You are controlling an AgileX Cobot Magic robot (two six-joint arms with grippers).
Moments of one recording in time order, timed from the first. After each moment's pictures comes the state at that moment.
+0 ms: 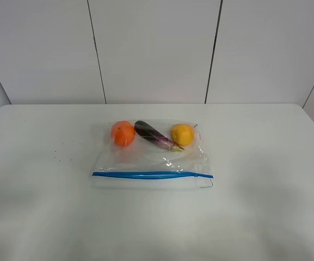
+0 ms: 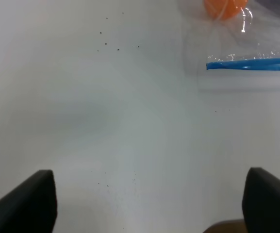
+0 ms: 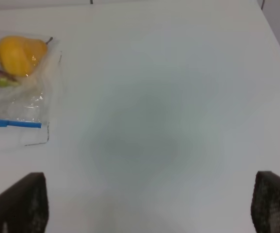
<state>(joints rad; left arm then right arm) -0.02 -0.01 -0.49 -0.04 1.05 0.05 -0.02 0.00 -0.49 0.02 1.03 0.01</state>
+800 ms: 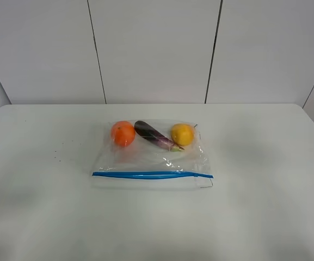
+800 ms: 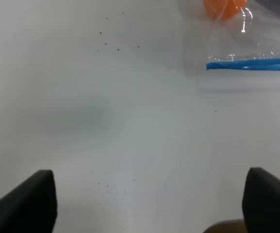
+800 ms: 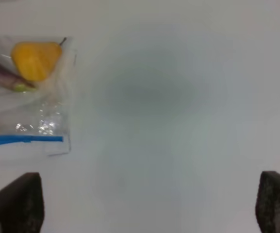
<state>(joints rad) -0.02 -0.01 -0.49 -0.04 1.05 0.05 -0.02 0.61 -0.84 0.09 1.00 0.01</state>
